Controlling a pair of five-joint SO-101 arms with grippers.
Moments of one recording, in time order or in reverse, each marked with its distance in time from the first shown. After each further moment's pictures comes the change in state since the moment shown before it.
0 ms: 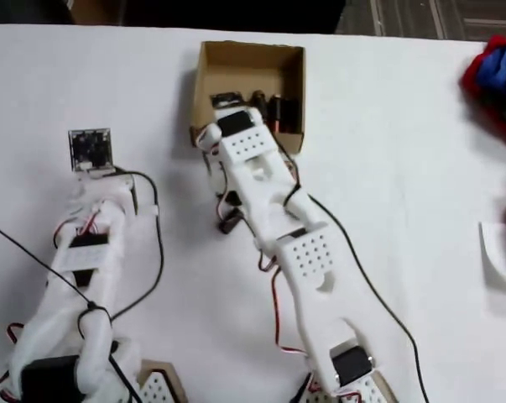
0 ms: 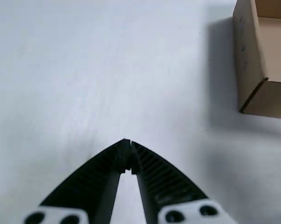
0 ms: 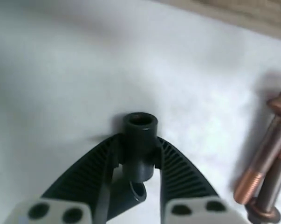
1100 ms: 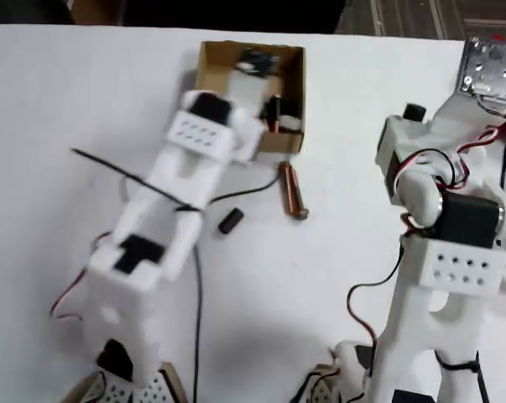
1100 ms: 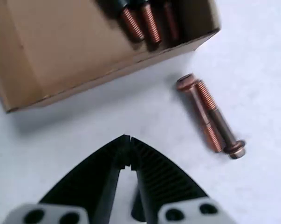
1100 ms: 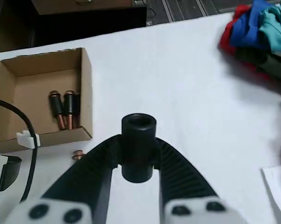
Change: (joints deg) left arm 33.4 56.0 -102.3 80.7 4.8; right arm 37.9 -92.6 65.7 -24.4 8.9
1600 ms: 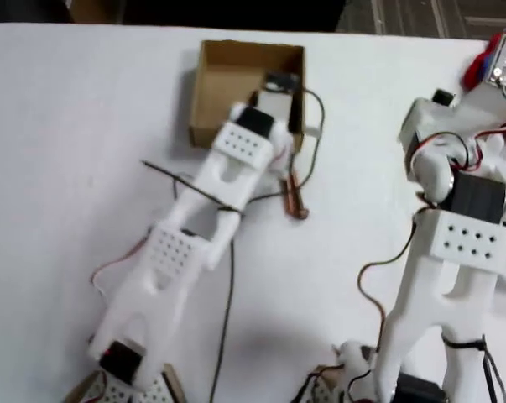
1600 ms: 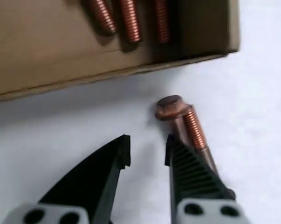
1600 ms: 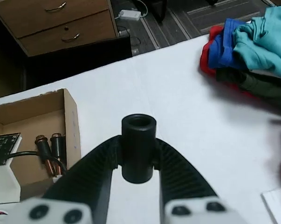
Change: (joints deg) left arm 4.2 31.0 -32.9 7.9 12.9; right arm 4.0 5.3 -0.6 -10.7 -3.5
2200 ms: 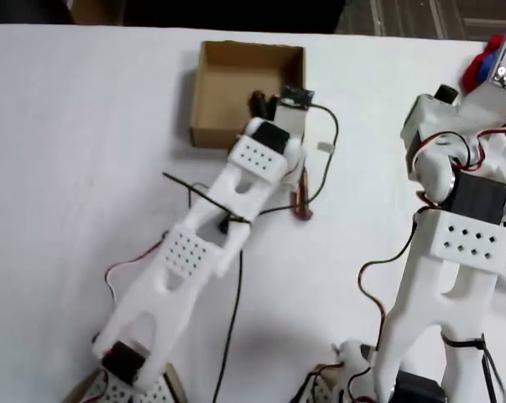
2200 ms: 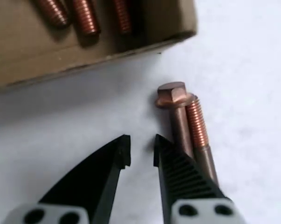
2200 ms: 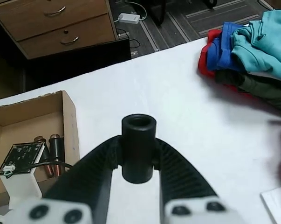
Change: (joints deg) left arm 2.7 6.6 -4.8 -0.3 0.3; right arm 0.2 0.3 -0.3 -0.4 -0.1
